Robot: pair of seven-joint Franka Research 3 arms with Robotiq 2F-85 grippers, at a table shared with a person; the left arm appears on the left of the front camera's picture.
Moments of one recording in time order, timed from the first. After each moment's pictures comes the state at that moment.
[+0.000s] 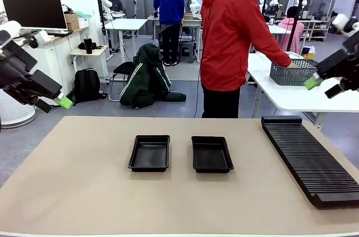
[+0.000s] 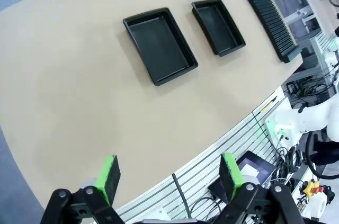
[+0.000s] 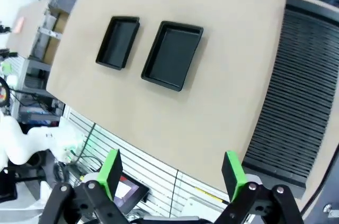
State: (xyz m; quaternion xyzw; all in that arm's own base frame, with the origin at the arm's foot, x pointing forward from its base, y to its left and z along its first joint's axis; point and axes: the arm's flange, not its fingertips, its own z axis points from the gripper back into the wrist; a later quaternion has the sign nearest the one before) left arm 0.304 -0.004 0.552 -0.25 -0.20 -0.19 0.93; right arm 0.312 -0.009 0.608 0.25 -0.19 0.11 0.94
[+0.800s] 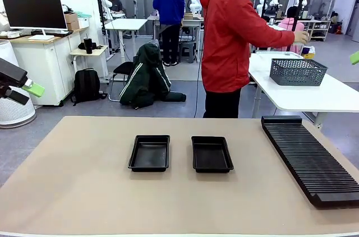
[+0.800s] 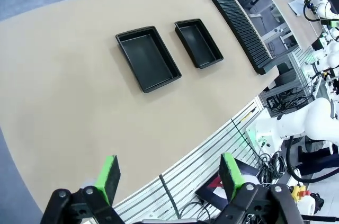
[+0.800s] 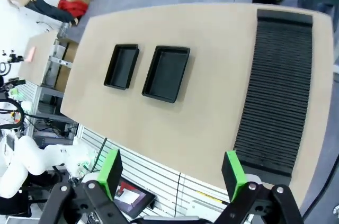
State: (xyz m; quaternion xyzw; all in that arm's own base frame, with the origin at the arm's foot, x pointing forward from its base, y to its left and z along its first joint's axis) left arm 0.270 0.040 0.574 -0.30 -0.24 -0.18 0.90; right arm 0.290 -0.085 0.657 0.27 -0.24 0.07 0.93
